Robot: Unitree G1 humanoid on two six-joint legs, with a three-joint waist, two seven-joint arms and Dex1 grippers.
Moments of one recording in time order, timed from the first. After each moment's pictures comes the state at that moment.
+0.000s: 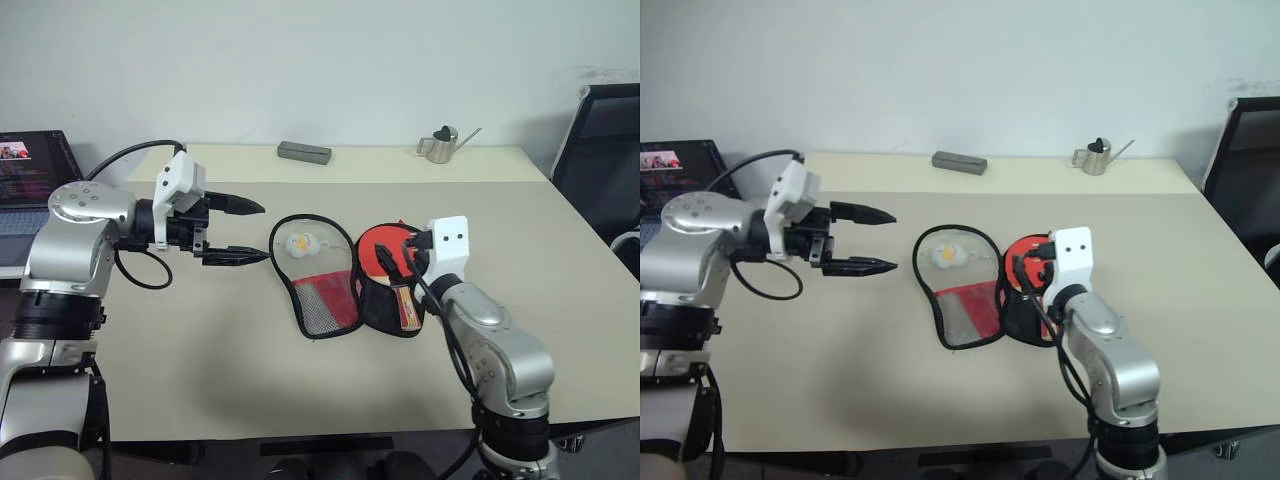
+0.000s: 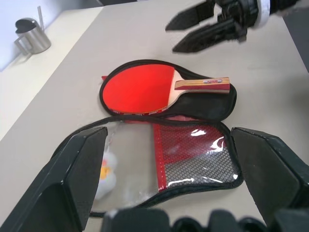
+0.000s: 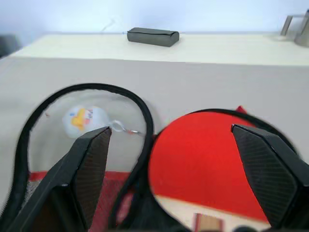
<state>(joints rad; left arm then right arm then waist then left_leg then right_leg) -0.74 0.91 0.00 0.25 -0.39 0.30 -1.47 -0.36 -0.10 0.00 -0.55 0.21 0.96 0.15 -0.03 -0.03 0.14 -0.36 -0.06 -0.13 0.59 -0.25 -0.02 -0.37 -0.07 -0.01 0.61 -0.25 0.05</state>
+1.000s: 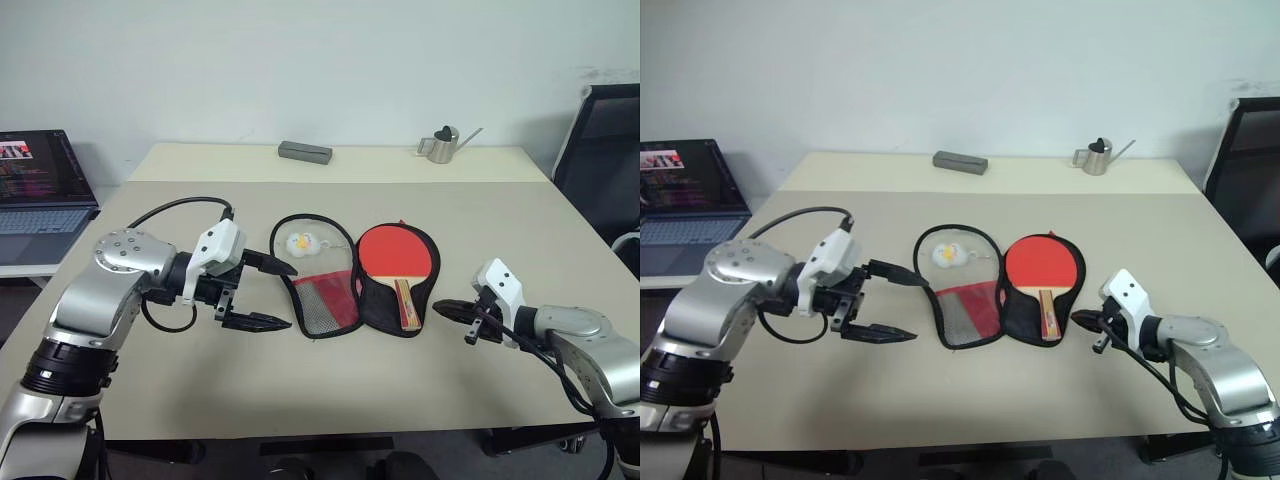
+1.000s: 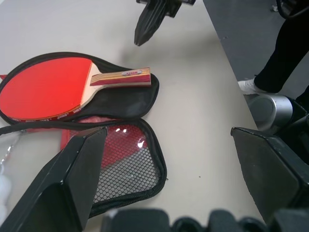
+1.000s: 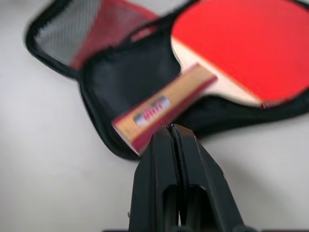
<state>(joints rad) -0.53 0.89 -0.07 -0.08 -0.46 0.37 -1.48 -0.18 -0.74 0.02 -0.26 0.35 0.67 0.83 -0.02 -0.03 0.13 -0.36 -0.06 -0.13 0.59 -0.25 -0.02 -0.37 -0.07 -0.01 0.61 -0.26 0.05</state>
